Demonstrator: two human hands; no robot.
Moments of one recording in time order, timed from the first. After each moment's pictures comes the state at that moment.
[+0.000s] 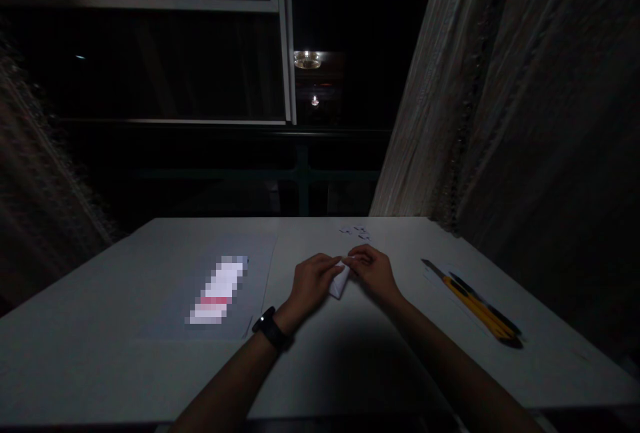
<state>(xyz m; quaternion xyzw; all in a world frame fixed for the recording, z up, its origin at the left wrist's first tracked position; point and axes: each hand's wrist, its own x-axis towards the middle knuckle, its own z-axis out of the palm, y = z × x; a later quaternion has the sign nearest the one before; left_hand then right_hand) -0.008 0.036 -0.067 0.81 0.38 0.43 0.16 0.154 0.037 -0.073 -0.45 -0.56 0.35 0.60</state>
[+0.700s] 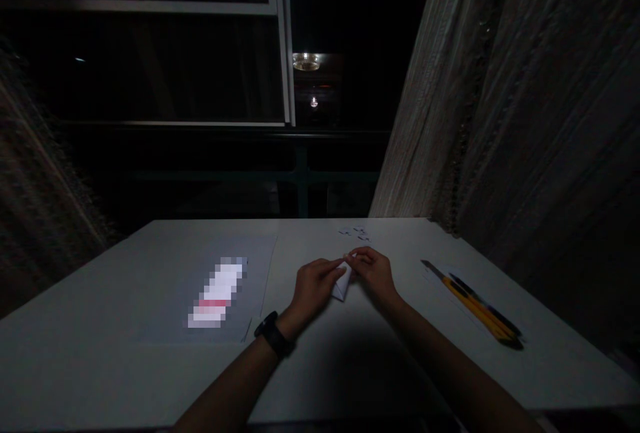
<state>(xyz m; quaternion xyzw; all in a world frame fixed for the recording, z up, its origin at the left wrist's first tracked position) -0.002 0.035 -0.075 0.77 0.39 0.45 0.24 0.149 0.035 -0.069 -0.45 -0.51 0.38 0.62</state>
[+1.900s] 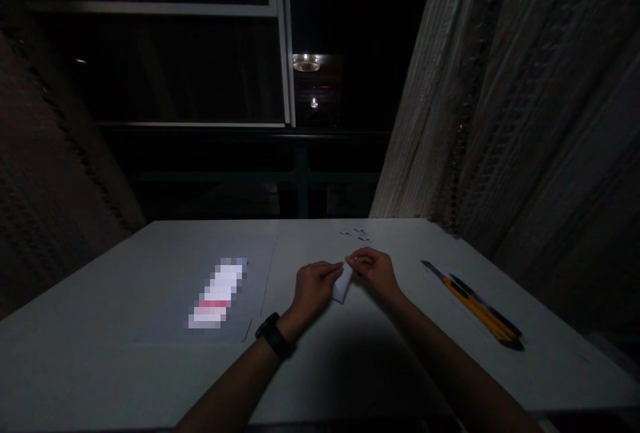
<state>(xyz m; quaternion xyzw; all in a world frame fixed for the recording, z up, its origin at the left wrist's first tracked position) 0.000 0.033 -0.071 0.75 0.42 0.44 0.25 0.156 0.038 -0.067 -0.47 -0.53 0.39 0.59</state>
